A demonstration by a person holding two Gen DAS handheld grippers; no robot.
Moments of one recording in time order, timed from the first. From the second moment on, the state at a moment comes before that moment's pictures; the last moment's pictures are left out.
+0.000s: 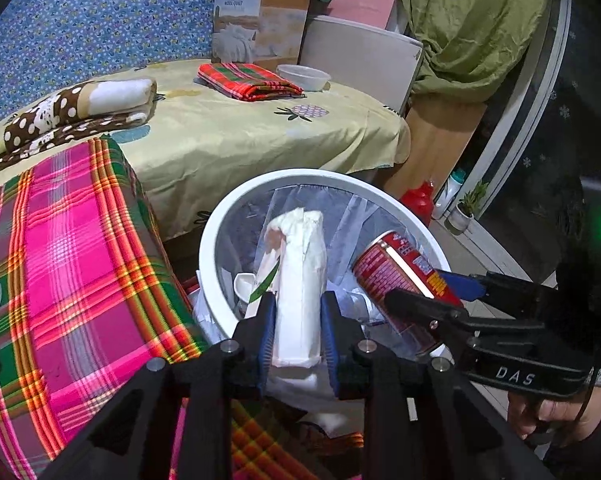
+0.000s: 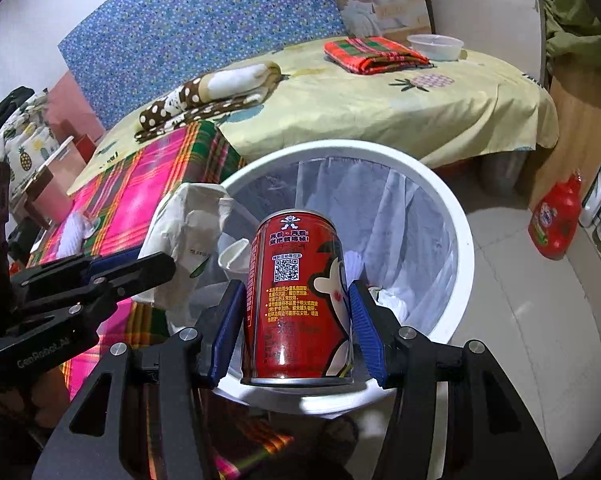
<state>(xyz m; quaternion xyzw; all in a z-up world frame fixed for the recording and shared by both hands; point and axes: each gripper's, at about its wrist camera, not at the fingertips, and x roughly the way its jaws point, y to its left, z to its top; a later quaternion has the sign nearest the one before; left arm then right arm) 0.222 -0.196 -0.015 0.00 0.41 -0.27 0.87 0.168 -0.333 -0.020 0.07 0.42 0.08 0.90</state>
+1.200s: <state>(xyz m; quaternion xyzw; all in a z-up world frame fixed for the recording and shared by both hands) 0.175 -0.134 0.011 -0.04 0.37 -0.23 0.90 0.130 -0.304 0.010 0.07 0.38 0.12 0.92</state>
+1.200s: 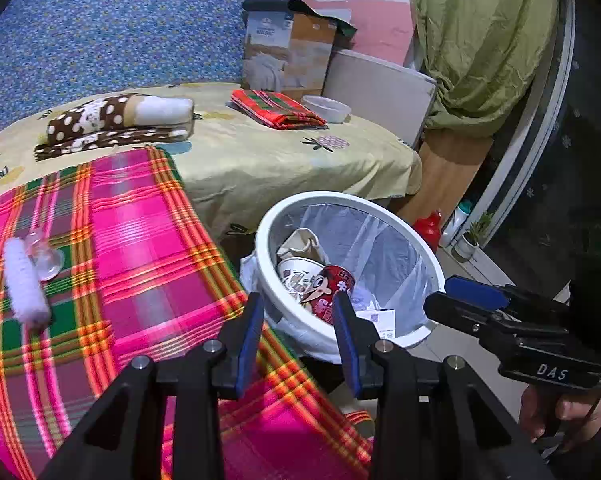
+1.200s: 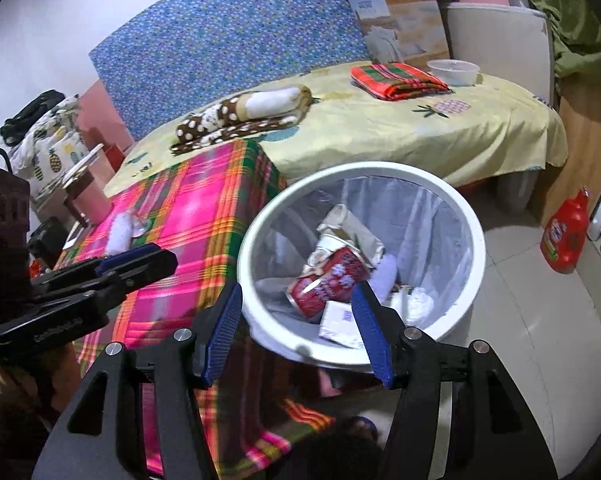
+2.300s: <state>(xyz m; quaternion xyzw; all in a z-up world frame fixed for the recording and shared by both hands) 0.124 -0.028 0.012 -0.07 0.35 -0.12 0.92 0.113 -0.211 0.016 0.03 0.36 0.22 0.90</state>
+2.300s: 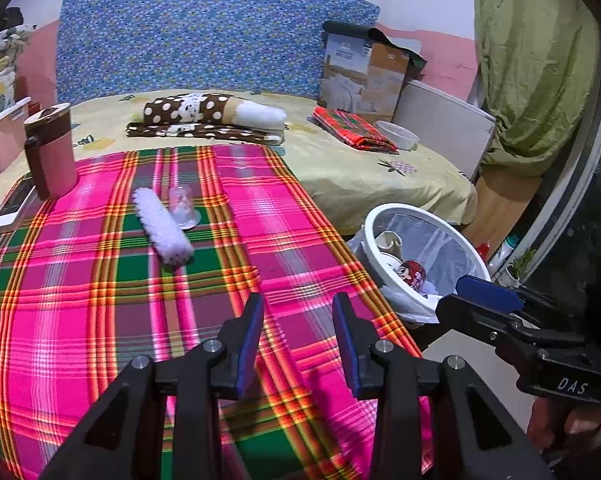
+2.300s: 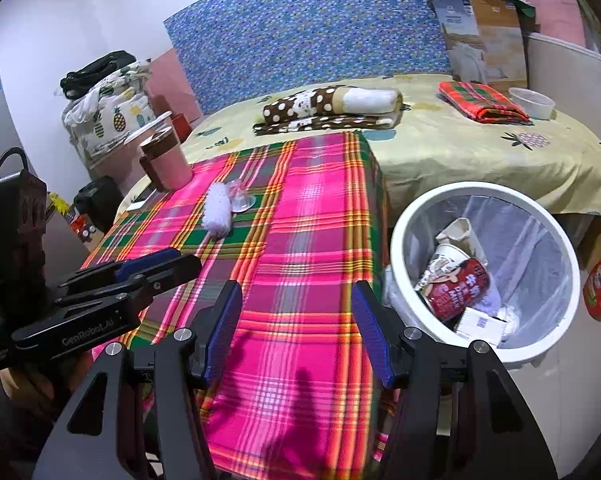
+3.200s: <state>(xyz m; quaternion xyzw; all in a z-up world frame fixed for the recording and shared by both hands) 0.148 0.031 0.006 -0.10 0.36 -0.04 0.93 0.142 -0.163 0.013 0.00 0.37 0.27 0.89</state>
